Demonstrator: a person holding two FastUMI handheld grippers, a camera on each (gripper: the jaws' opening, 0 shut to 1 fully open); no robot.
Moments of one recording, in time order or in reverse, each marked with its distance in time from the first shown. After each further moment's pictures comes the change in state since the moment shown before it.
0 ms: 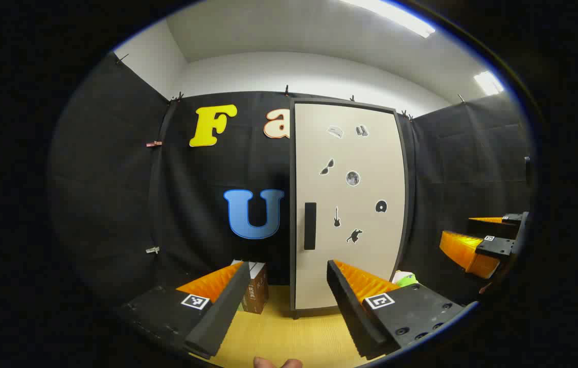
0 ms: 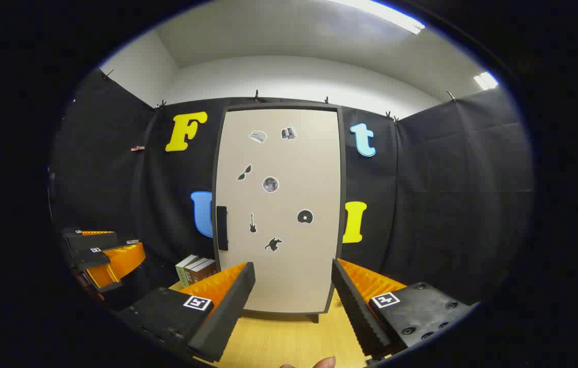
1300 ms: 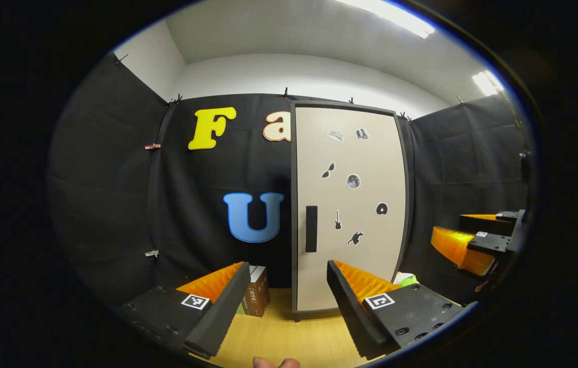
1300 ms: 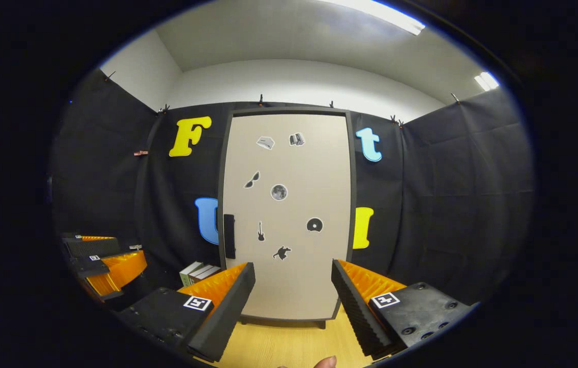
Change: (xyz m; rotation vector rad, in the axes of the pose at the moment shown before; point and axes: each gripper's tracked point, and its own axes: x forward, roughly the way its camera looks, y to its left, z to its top) left arm 0.005 0.012 0.002 0.012 -0.003 -0.007; right arm 0.029 0.032 0.011 0.011 -0.020 0.040
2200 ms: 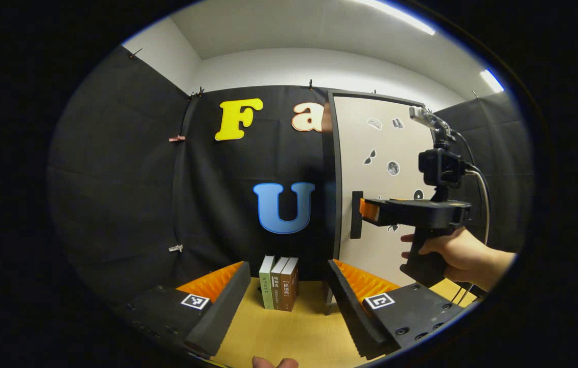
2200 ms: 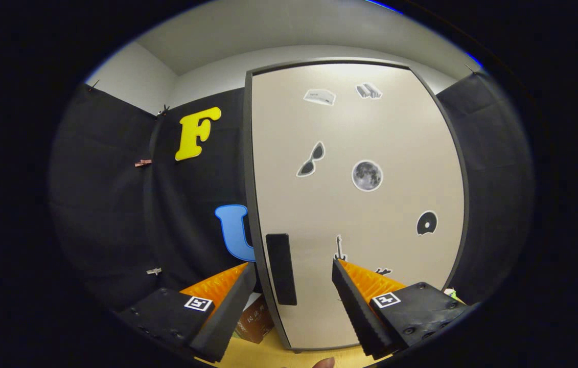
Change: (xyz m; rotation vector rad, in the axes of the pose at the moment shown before) left arm 0.000 0.093 -0.030 -0.004 0.042 0.110; right arm 0.210 0.134 -0.048 0.139 0.046 0.101
